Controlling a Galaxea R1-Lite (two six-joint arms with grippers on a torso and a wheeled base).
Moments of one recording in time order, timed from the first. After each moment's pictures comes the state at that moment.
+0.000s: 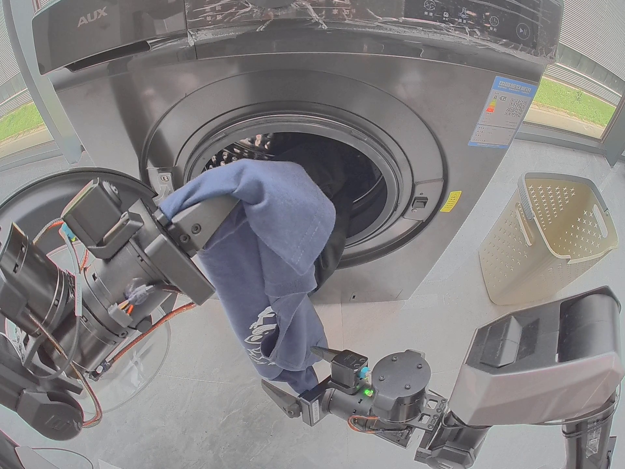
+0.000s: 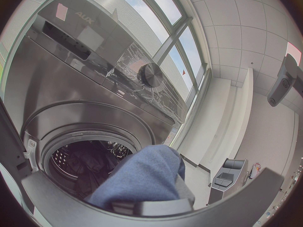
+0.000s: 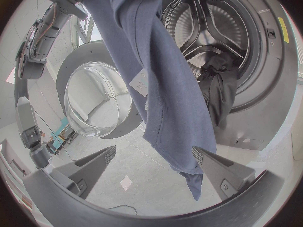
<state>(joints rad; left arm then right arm) -0.66 1.54 -0.44 -1.55 -0.17 -0.25 0.95 2.33 -0.62 -1.54 -0.09 0.17</state>
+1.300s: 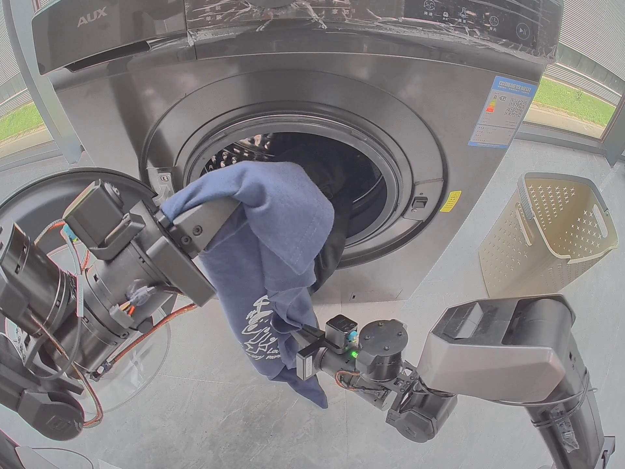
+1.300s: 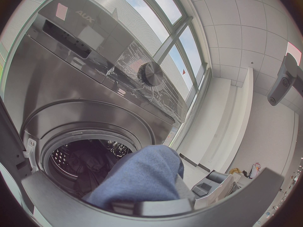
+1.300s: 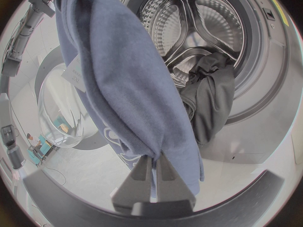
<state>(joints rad) -0.66 1.55 -0.44 -1.55 -0.18 -0.25 0.81 2.52 -0.92 -1.54 -0.06 0.12</state>
